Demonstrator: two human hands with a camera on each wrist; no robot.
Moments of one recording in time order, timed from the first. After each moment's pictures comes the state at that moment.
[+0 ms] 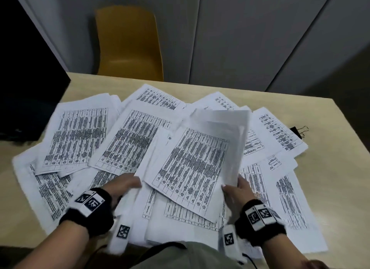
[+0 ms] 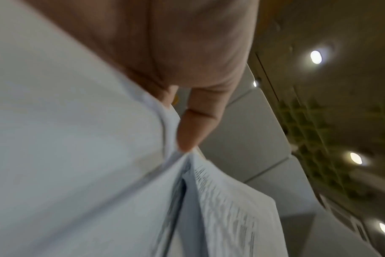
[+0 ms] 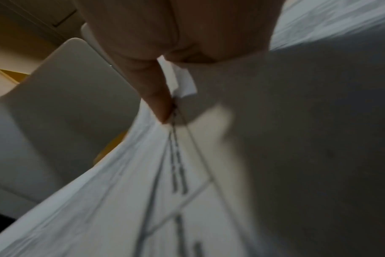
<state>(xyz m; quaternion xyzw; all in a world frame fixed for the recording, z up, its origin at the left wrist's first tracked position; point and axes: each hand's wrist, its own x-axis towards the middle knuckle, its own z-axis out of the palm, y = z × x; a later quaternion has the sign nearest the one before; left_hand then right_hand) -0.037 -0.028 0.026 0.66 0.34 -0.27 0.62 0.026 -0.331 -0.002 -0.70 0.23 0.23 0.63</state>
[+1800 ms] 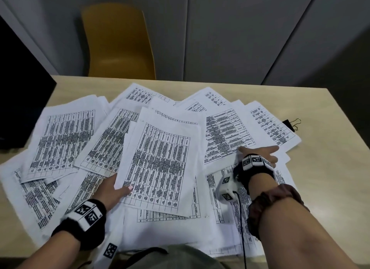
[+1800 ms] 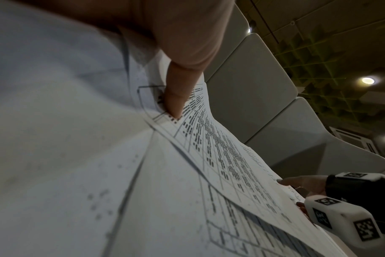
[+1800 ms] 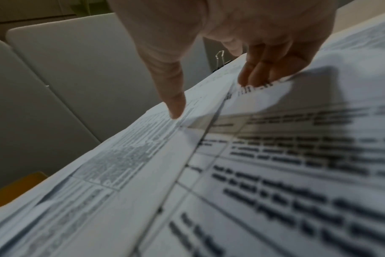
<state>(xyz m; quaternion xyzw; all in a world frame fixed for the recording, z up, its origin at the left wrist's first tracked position) -0.044 -0.041 -0.001 0.78 0.33 -0.13 0.51 0.139 -0.372 0.002 -0.82 0.46 0.08 0.34</state>
